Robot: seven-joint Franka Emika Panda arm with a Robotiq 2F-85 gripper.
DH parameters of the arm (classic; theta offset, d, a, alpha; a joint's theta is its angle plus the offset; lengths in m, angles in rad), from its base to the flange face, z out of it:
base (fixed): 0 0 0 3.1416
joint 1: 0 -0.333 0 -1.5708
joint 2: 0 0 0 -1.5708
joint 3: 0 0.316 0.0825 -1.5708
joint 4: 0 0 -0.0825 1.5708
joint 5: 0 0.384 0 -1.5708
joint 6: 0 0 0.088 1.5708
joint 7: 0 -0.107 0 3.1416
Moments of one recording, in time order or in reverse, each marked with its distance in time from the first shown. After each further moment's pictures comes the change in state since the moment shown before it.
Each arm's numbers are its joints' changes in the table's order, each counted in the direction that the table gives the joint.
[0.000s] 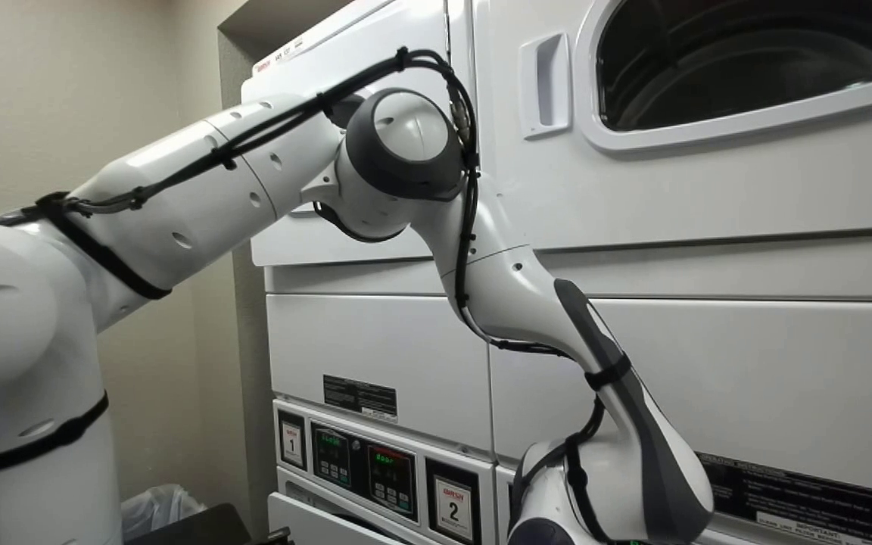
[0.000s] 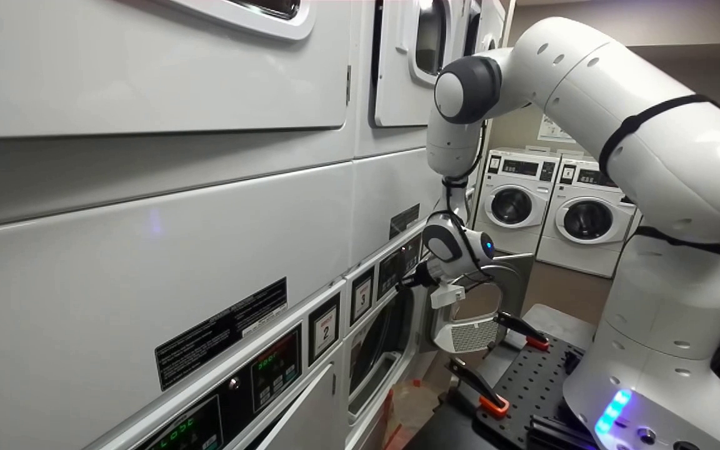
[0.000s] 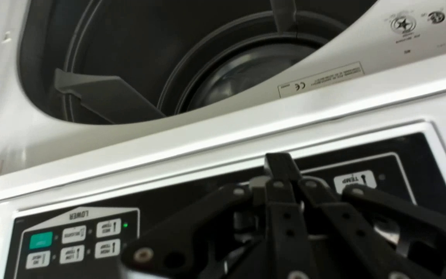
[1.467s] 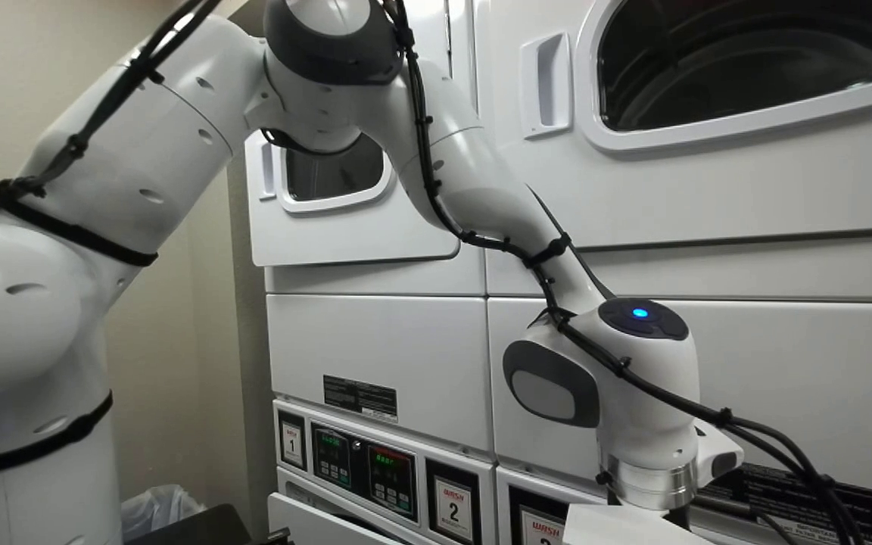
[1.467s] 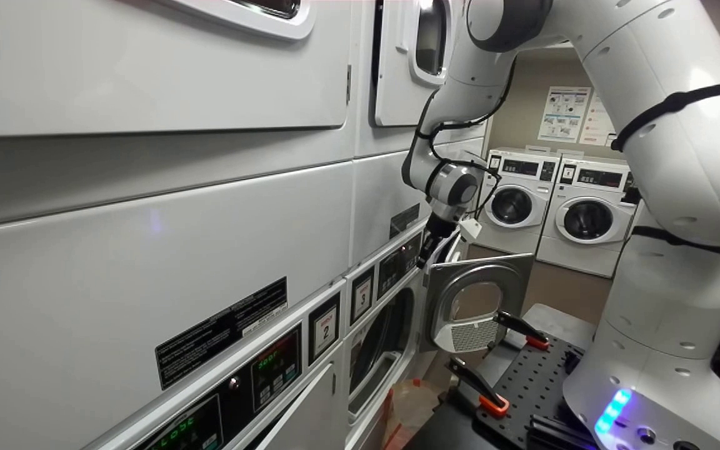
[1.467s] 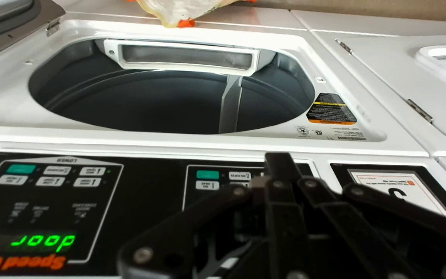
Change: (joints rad) arm -0.090 0.361 -0.088 0.202 -1.311 -0.279 -0.734
